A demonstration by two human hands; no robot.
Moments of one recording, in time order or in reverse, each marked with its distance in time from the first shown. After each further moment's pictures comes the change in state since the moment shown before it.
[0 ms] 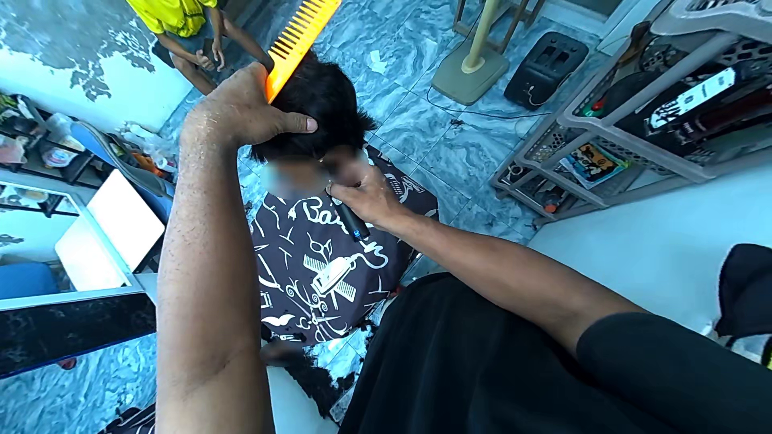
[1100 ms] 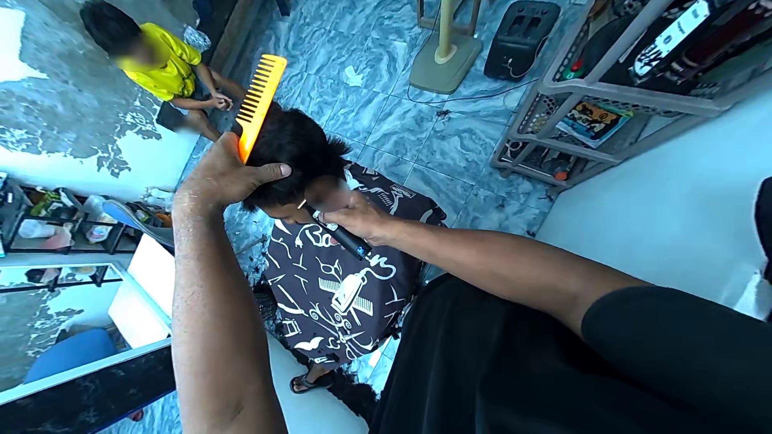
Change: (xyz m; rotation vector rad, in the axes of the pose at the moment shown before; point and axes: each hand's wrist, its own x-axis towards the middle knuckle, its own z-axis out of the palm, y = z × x) left_hand -0.010 0.008 -0.001 -0.037 -0.023 -0.083; right_hand -0.005 0.000 -0.009 0.432 -0.187 0.201
